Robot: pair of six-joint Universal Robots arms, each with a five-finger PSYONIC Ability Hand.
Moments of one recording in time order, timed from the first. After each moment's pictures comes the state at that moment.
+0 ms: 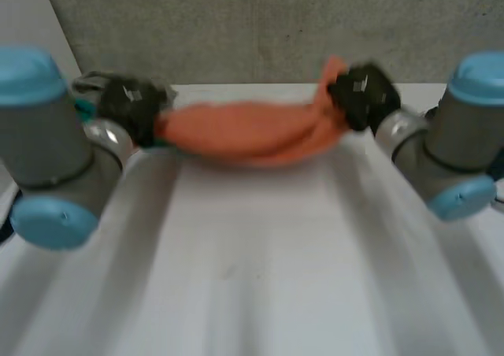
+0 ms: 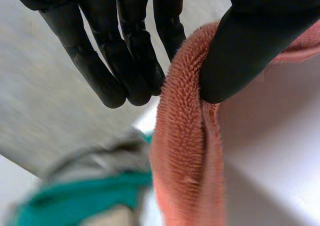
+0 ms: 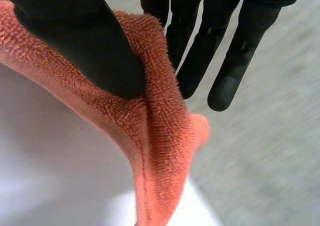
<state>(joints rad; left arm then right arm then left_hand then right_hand) 4.28 -1.98 -1.34 3.19 -1.67 3.61 1.93 -0.97 1.17 -0.15 1.32 2.58 1.16 1.20 1.19 1.20 0.96 1.07 1.17 1.19 1.20 1.01</state>
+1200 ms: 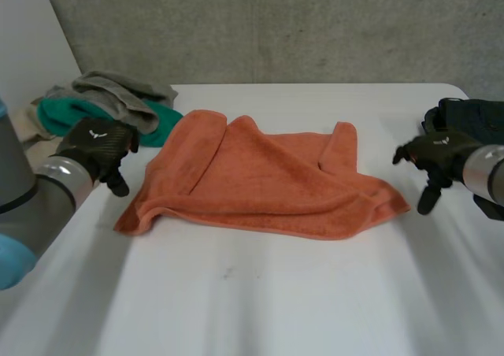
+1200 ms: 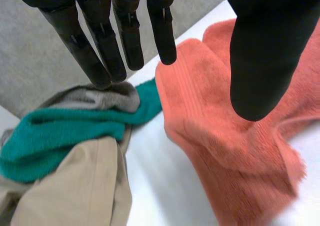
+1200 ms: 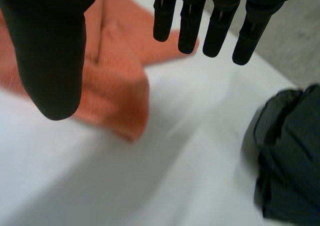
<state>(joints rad) 4.45 -1.81 -1.59 3.11 -1.55 3.56 1.68 -1.15 1.32 0.39 1.34 2.58 0.54 0.53 0.54 0.52 0.35 0.38 0.40 0.40 0.40 0.24</state>
